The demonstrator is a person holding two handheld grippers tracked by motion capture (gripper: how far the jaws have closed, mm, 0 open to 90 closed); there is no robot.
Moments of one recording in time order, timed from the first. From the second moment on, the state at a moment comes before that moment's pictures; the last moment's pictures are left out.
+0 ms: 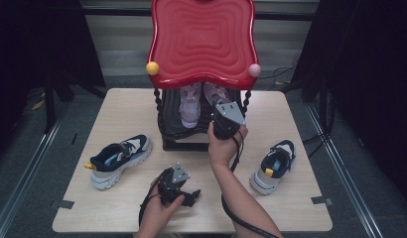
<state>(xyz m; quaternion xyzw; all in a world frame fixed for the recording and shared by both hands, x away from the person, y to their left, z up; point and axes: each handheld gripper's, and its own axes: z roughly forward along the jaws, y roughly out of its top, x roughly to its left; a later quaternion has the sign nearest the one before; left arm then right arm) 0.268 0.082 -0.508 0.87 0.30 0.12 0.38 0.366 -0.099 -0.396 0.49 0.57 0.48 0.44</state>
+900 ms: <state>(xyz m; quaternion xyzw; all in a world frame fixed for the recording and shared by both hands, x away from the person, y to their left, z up) 0.267 0.083 -0.508 0.87 0.30 0.12 0.37 0.371 -0.101 -0.414 0.47 0.66 0.43 0.39</state>
